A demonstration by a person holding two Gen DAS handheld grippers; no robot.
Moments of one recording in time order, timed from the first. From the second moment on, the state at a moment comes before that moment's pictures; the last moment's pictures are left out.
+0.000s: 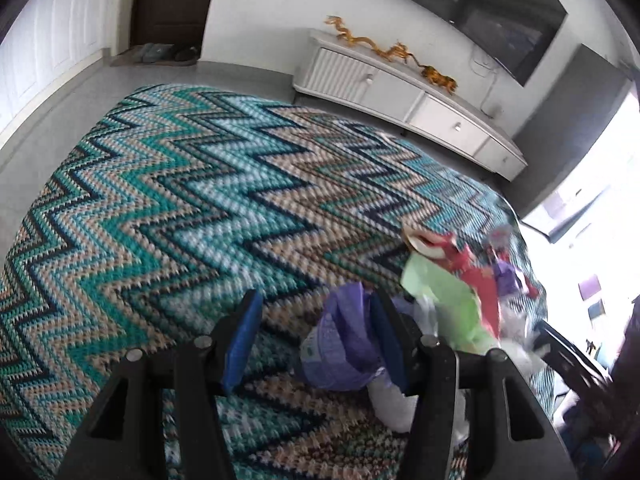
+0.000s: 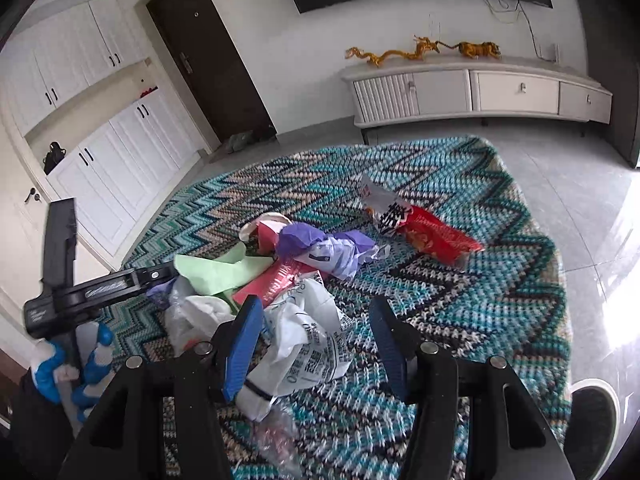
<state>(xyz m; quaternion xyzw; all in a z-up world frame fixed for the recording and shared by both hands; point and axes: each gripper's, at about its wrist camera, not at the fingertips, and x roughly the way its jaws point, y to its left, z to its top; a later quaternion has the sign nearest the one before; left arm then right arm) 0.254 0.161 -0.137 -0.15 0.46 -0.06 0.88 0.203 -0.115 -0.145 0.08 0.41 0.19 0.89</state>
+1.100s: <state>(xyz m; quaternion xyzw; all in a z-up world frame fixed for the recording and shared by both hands) 0.117 0.162 -0.058 -0.15 0.36 -0.07 0.92 0.099 -0.144 -0.098 0.11 0.35 0.21 0.91</state>
